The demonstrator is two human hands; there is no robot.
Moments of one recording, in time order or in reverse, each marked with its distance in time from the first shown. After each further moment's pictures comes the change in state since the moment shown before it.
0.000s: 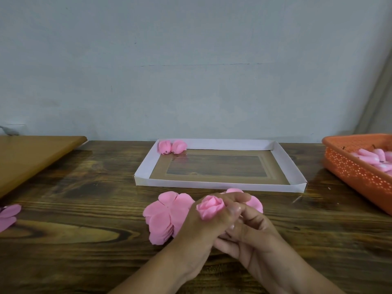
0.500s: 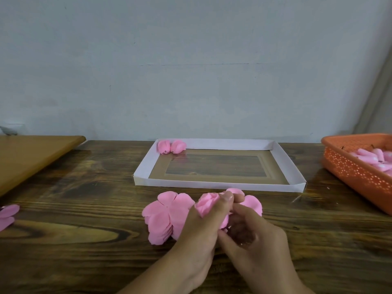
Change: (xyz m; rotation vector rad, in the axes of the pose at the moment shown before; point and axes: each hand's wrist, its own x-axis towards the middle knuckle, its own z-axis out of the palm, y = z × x) left_hand -0.001 -0.003 0.011 -0.170 0.148 -0.134; right_hand -0.005 0.019 0.012 -1.265 0.441 -0.667
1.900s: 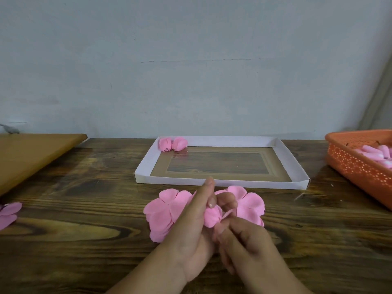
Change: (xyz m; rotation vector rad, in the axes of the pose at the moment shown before) left_hand 0.001 0.013 -0.008 -0.348 0.043 -0.152; right_hand -0.002 -0.007 -0.008 0.398 -0.412 0.321
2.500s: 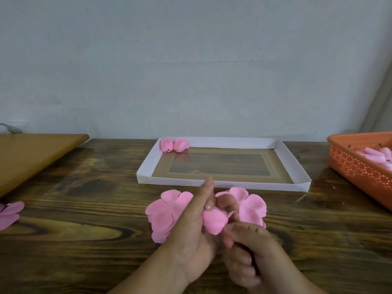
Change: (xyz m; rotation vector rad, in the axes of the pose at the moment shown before) left_hand 0.001 0.001 -0.002 -0.047 -0.085 0.006; right_hand 0.006 -0.006 -0.002 0.749 -0.117 0.381
